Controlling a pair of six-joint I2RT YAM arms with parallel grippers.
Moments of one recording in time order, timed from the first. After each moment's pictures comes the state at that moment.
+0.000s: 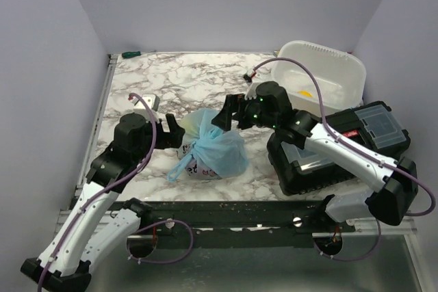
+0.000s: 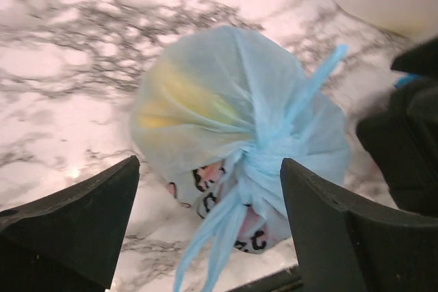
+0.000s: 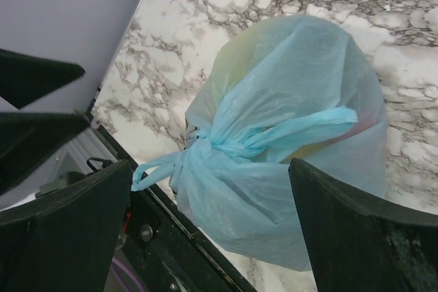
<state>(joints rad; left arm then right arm) -0.45 0.72 0.87 -0.60 0.00 -0.35 0.78 1.35 1.18 -0.26 -0.14 0.57</state>
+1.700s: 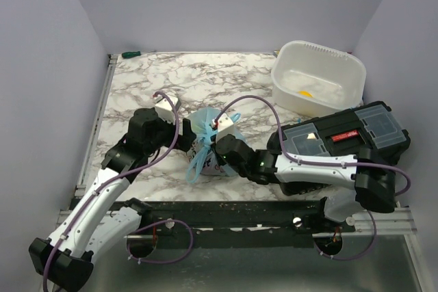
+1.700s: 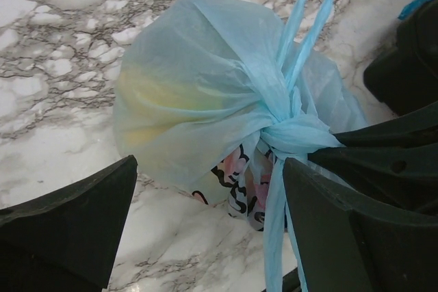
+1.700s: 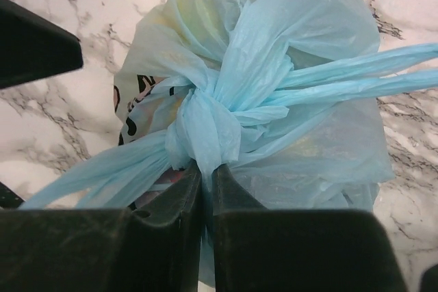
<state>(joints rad) -0.45 0.79 0.79 -0.46 0.12 -0.15 1.21 1.51 0.99 -0.03 0.54 0.36</state>
